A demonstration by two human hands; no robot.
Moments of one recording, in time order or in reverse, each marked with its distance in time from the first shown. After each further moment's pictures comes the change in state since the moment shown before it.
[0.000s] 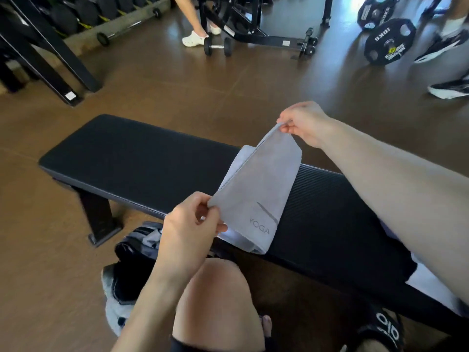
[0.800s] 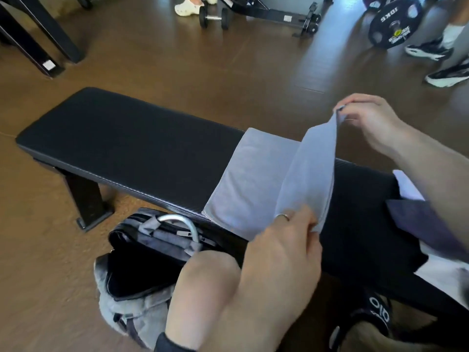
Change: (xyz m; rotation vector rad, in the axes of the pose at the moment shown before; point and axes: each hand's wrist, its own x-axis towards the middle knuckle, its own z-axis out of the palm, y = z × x) left_hand -0.046 0.026 0.070 0.310 -0.240 0.369; right_hand -0.016 0.042 -0.084 -0.086 0.005 -0.219
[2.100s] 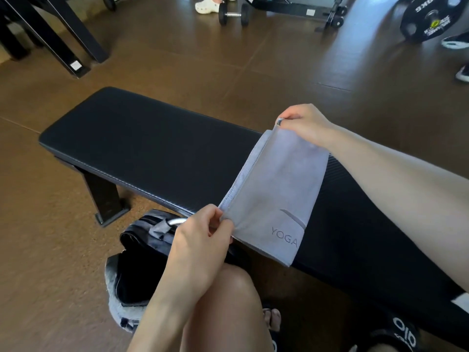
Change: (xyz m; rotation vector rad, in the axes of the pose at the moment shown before) left_hand 0.012 -0.083 -0.056 -0.206 0.126 -0.569; right_hand 0.056 0.020 0.129 -0.392 -0.269 -0.070
